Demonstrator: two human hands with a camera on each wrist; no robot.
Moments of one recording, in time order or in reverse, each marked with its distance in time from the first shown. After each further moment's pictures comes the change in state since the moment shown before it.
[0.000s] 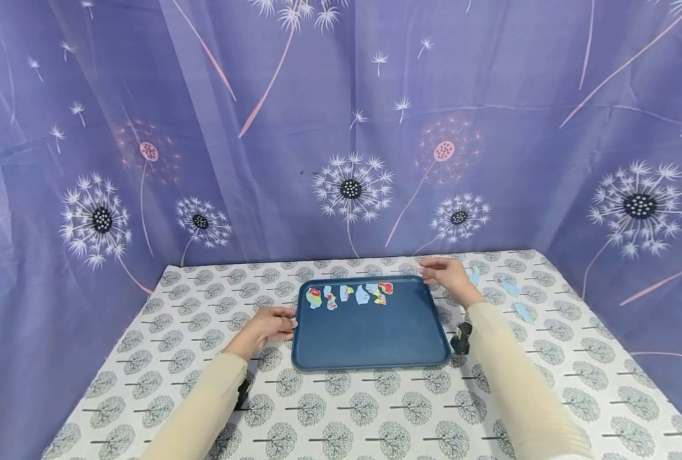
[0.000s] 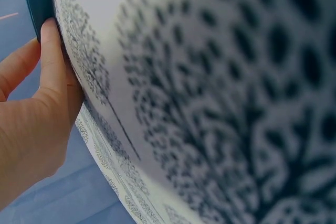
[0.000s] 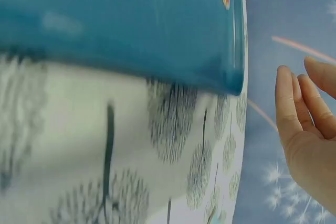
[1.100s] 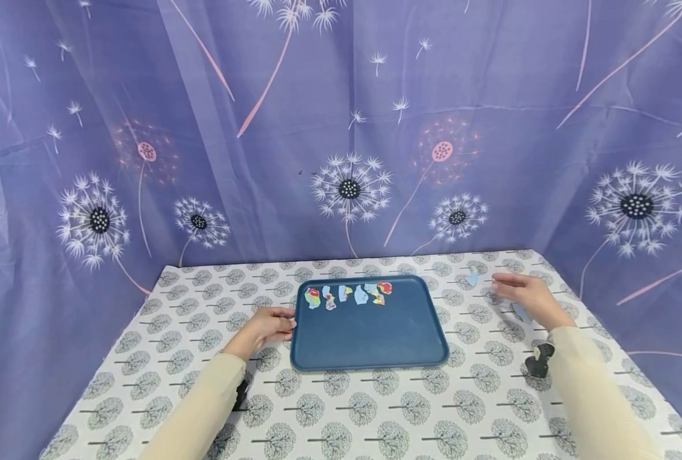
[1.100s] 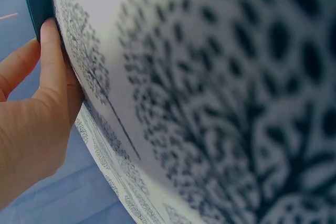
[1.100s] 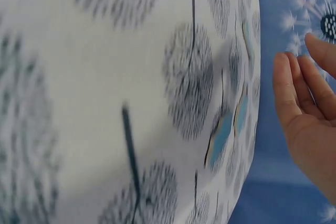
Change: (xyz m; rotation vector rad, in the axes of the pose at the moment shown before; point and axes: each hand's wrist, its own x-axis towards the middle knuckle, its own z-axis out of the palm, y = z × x) left_hand 0.001 0.001 0.000 0.023 0.011 -0.011; right_hand -0.069 0.045 -0.130 -0.331 -0.008 0.033
